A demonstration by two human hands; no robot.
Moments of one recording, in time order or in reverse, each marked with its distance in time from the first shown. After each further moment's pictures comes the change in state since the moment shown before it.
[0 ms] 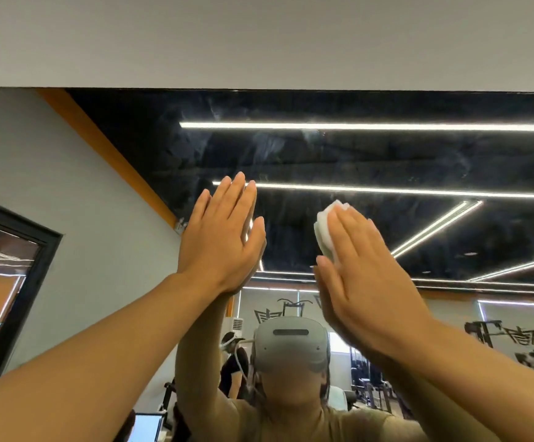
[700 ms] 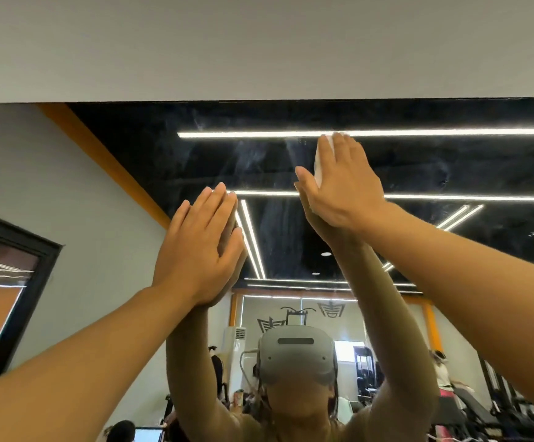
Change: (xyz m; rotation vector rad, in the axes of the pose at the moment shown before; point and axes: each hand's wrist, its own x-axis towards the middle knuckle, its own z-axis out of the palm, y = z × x) left_hand -0.001 -0.001 0.000 -0.005 0.041 0.019; right_hand 0.127 0.041 -0.022 -0.064 0.050 0.123
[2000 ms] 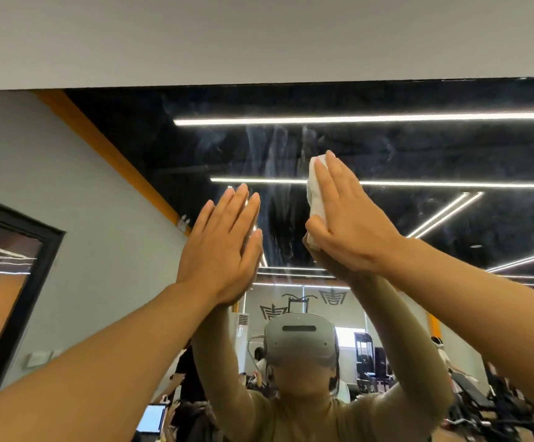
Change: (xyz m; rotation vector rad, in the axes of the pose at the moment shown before) left_hand -0.023 0.093 0.030 0.012 -0.094 0.041; right_hand -0.098 0.064 -0.030 0.166 -0.175 -0.148
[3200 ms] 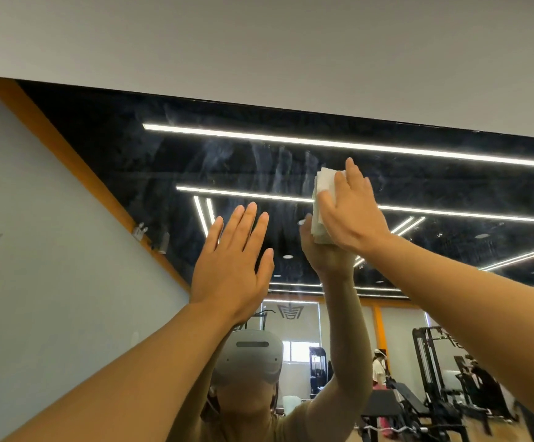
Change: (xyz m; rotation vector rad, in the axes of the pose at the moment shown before) left_hand -0.003 -0.003 0.004 -0.059 0.046 0.028; right_hand 0.041 -0.014 -0.008 -0.029 0.147 0.330
